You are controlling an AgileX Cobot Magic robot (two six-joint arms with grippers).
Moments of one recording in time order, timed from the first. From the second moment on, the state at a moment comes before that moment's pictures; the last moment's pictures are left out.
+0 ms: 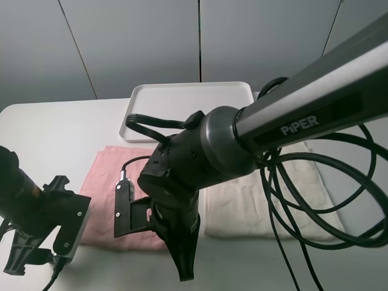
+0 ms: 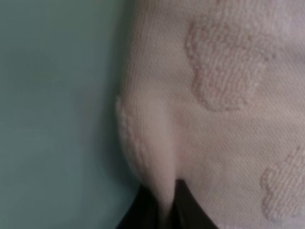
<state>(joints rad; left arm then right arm) -0.35 1.69 -0.47 0.06 0.36 1.20 1.12 2.09 -1.13 -0.10 0.66 -0.50</state>
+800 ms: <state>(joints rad) -0.35 1.68 -0.47 0.05 0.26 1.14 1.12 2.09 -1.13 -0.13 0.65 -0.29</state>
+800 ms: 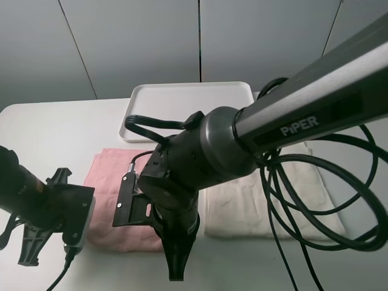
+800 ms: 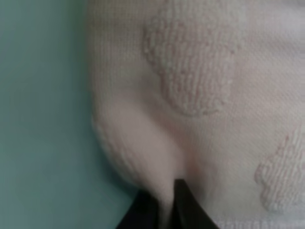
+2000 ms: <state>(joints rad) -0.23 1.45 -0.53 -0.21 0.09 0.79 1.01 1.87 -1.13 -0.71 0.61 0.64</state>
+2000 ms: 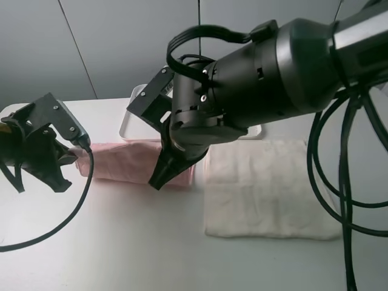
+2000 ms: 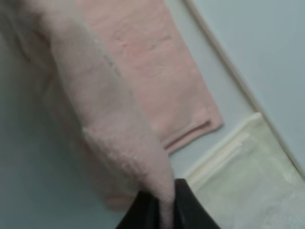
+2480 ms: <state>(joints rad) -0.23 1.65 -0.66 -0.21 0.11 0.65 0.87 1.90 -1.13 -0.64 0.46 0.66</state>
